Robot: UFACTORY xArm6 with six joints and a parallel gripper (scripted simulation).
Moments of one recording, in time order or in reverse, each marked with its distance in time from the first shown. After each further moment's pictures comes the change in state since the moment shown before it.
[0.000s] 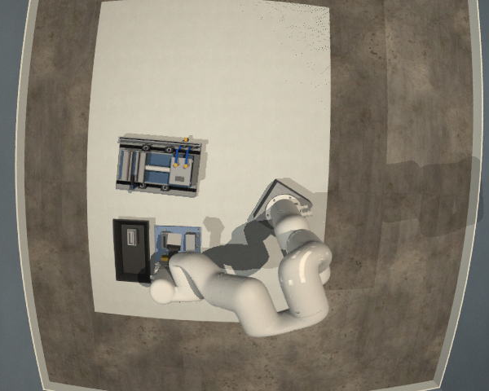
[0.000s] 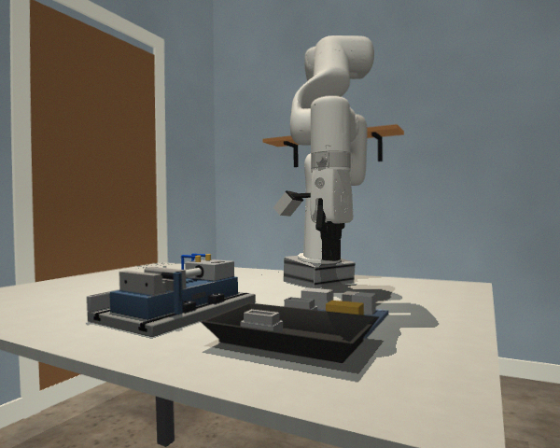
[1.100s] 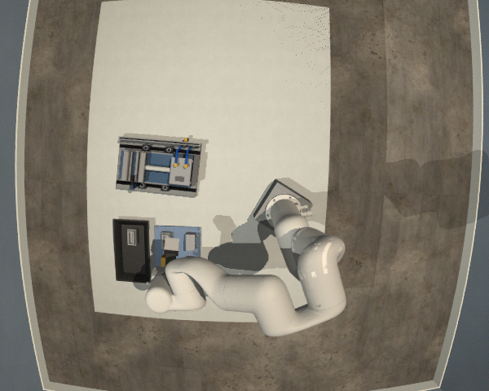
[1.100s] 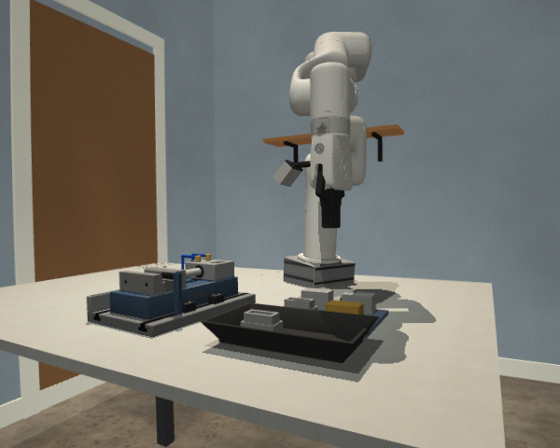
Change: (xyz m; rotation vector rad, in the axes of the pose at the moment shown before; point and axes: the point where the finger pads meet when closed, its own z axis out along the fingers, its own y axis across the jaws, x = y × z) arm 0.000 0.000 -0.062 0.000 0.000 0.000
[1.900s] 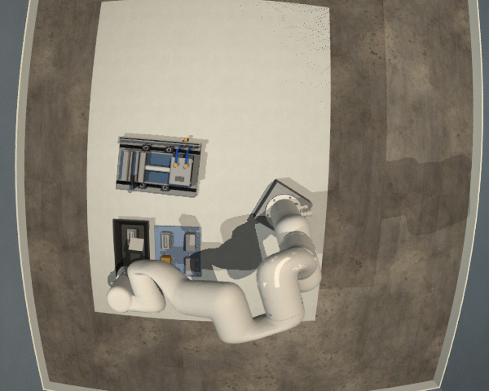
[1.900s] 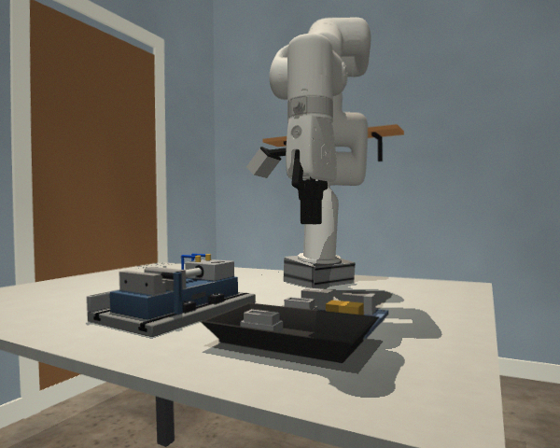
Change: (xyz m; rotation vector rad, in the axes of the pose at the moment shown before) arm -0.012 -0.106 -0.011 0.009 -0.003 0.001
